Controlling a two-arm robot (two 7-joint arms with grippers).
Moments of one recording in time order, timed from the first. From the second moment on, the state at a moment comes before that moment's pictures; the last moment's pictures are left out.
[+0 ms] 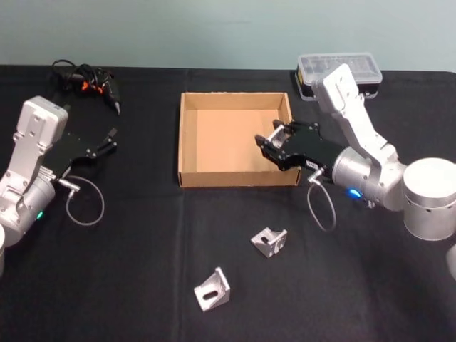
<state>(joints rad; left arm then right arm) -0.20 0.60 0.45 -1.41 -0.25 -0.12 0.03 0.36 0.39 -0.47 -1.44 0.20 0.22 0.38</state>
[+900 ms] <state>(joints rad) -0.20 0.60 0.45 -1.41 -0.25 -0.12 0.03 0.59 0.20 -0.49 -1.05 0.06 0.17 0.34</state>
